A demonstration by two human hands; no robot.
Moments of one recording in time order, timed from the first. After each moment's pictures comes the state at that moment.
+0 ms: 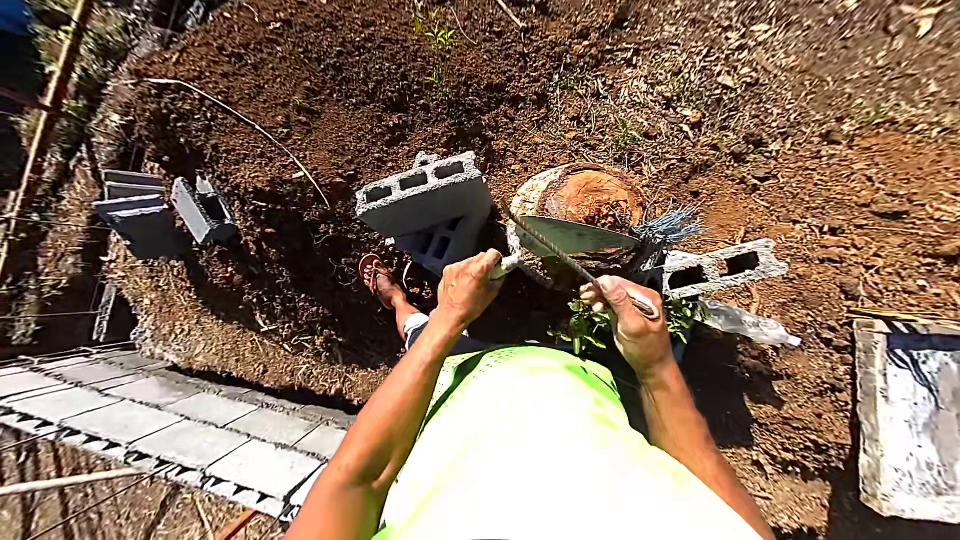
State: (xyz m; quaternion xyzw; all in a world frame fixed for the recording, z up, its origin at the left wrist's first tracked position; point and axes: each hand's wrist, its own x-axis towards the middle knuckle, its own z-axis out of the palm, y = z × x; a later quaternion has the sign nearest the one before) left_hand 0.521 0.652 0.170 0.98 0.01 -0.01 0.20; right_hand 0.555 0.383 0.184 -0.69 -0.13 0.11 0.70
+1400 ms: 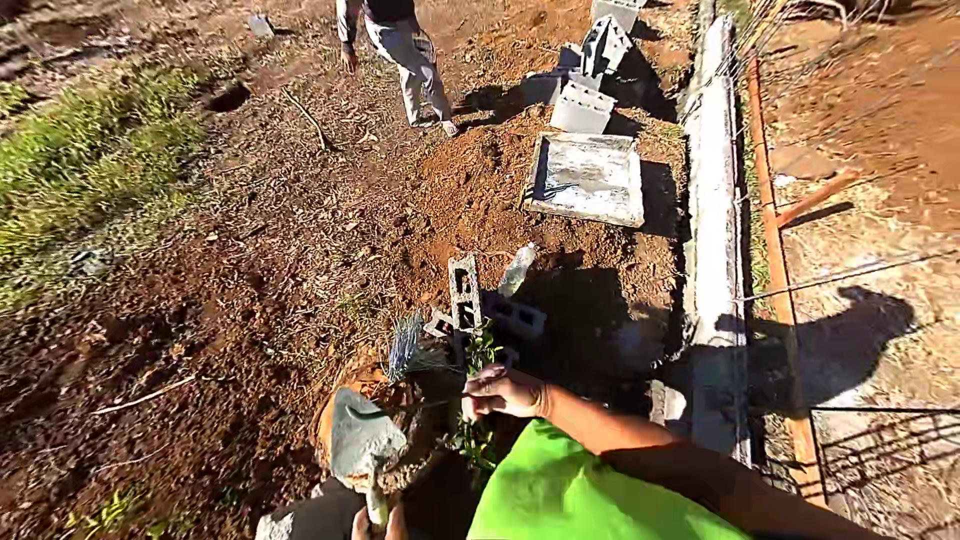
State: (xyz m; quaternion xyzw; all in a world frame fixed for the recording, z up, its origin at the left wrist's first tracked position) left_hand 0.571 0.611 0.153 0.93 -0.06 -0.09 0.36; right_hand 0.504 0.305 0.188 -0.45 0.06 -0.02 0.89
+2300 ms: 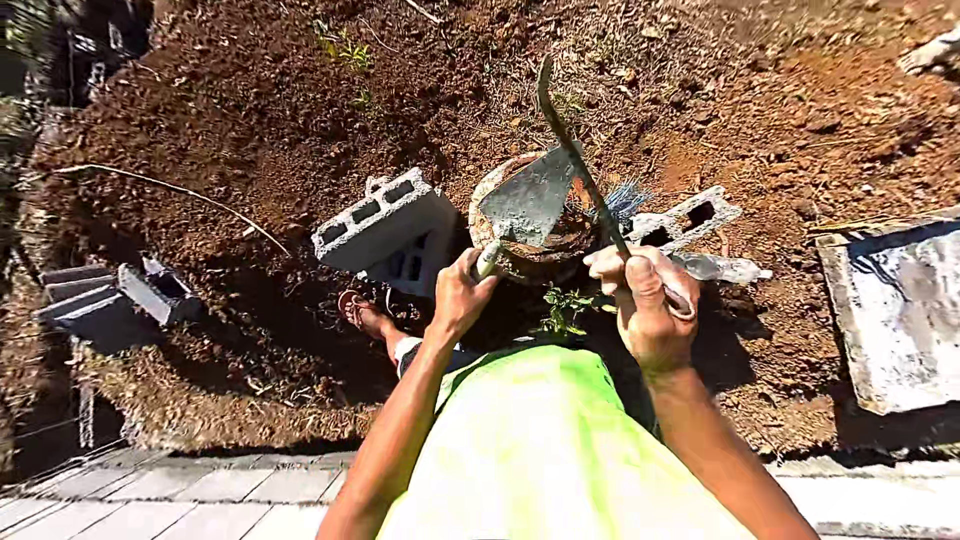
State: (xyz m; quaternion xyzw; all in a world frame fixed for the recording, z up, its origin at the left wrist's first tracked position) left_hand 0.584 0.661 0.176 0.91 0.05 -0.07 0.40; right_hand 0.590 0.409 0.247 -0.68 -0.10 -0.09 0.72
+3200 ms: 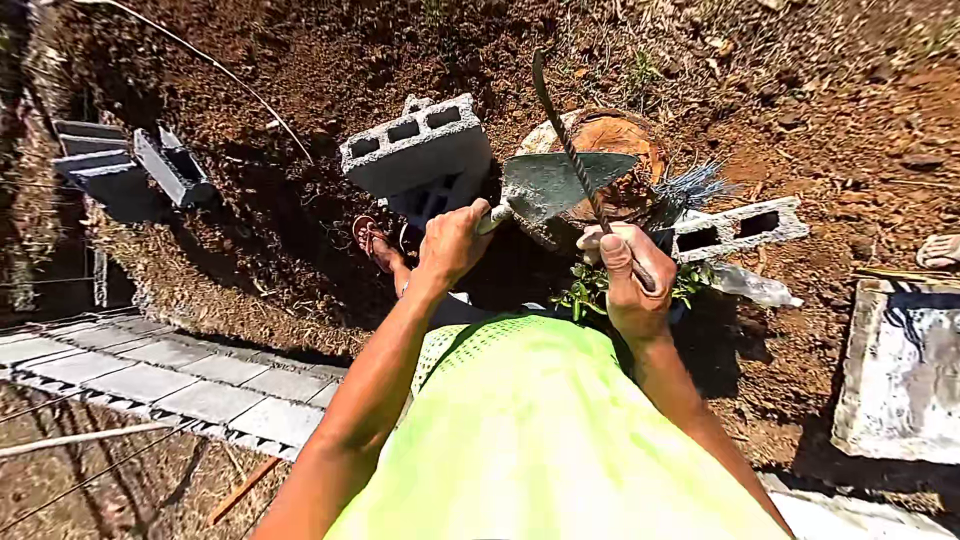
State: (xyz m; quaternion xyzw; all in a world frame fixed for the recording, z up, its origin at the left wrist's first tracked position) left_hand 0.571 0.717 0.189 0.97 0.04 -0.13 0.19; right_hand 0.583 0.455 0.224 -0.75 -0.17 0.01 0.63
